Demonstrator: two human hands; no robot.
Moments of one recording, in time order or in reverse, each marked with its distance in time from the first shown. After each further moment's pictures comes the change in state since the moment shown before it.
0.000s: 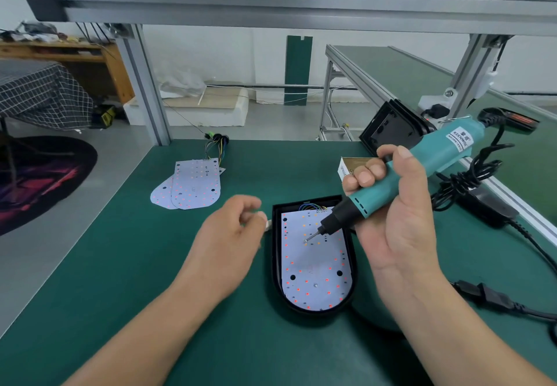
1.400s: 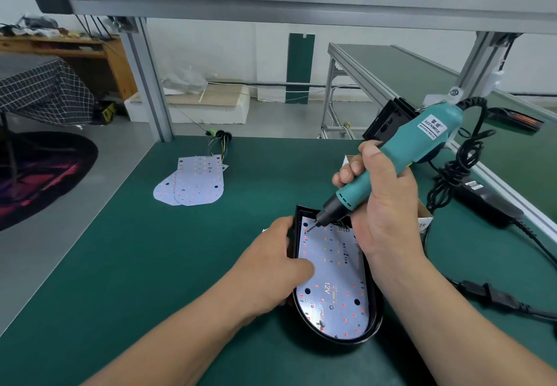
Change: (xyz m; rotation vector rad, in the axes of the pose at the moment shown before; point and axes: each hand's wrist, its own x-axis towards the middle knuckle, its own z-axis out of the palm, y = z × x) left_hand -0.019 0.019 0.033 -0.184 -0.441 -0.186; right_hand 0.017 0.020 -0.001 -0.279 -0.007 -0.093
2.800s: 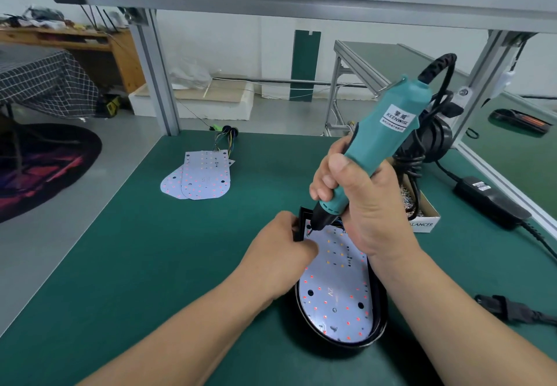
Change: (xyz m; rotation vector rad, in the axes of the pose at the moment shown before) left_hand 0.021 -0.010 0.004 0.067 0.220 0.003; right_hand -0.010 0.003 0.016 -0.170 -0.461 0.004
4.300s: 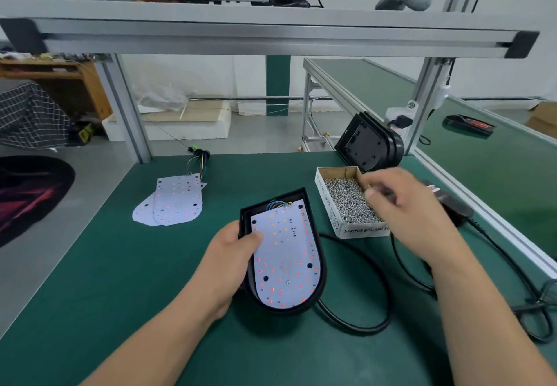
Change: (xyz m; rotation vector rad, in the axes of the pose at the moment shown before) left_hand 0.003 0.002 -0.017 -0.307 0.040 -0.039; right_hand -0.034 -0.064 -0.120 -1.228 0.146 0.192
